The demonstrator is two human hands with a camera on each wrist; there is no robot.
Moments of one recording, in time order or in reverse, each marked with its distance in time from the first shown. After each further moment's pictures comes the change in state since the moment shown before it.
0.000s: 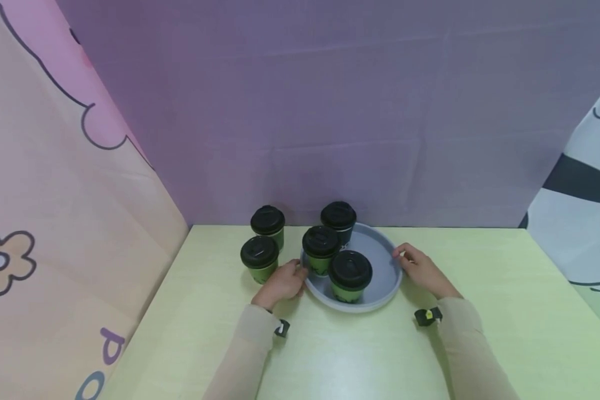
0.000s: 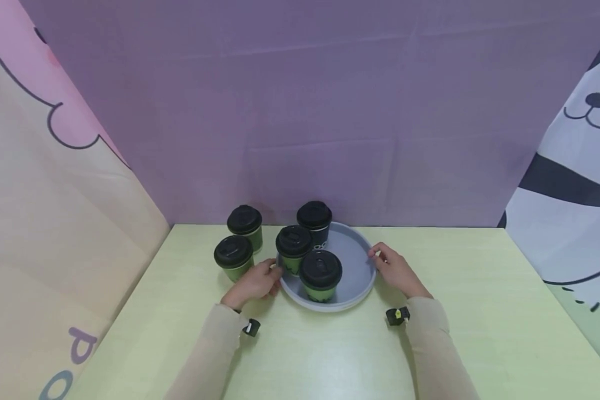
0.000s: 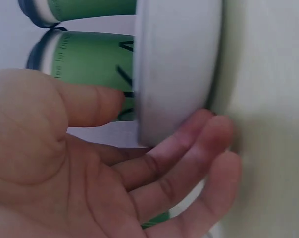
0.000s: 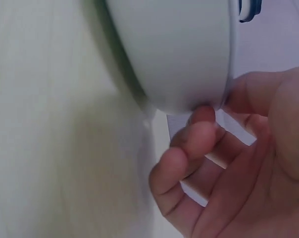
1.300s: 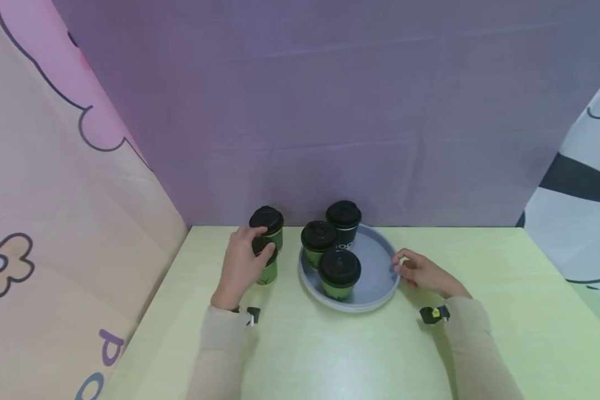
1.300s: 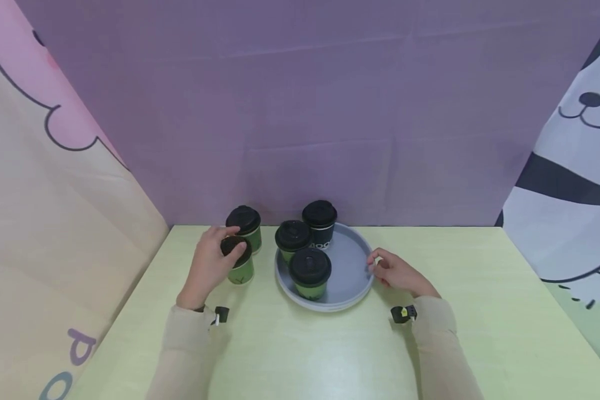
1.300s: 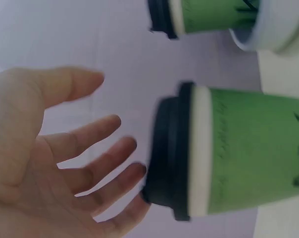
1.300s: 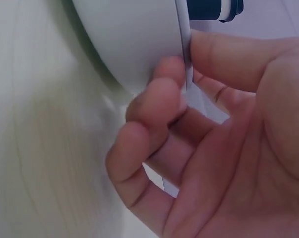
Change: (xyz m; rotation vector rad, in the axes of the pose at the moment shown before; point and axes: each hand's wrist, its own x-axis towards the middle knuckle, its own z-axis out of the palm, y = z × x) left_hand -0.040 0.014 -0.075 0.147 0.563 0.295; right_hand -0.011 -0.003 -0.015 0.190 -0.283 -0.013
